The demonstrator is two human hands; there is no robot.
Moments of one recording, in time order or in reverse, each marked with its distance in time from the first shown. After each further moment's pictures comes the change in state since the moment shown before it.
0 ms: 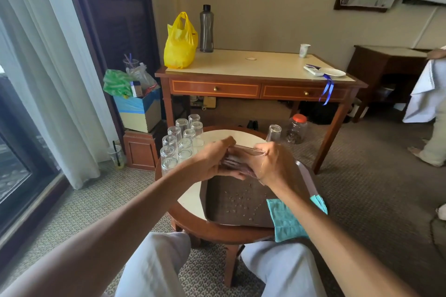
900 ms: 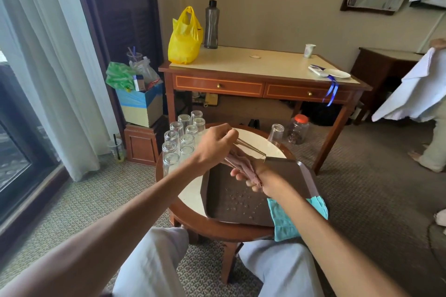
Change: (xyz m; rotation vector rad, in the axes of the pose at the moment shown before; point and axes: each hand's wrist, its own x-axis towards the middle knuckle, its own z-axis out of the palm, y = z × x) left_hand -0.002 -0.001 -0.007 0.498 0.274 0.600; right_hand -0.001 -0.038 -0.002 0.810 -0.721 0.768
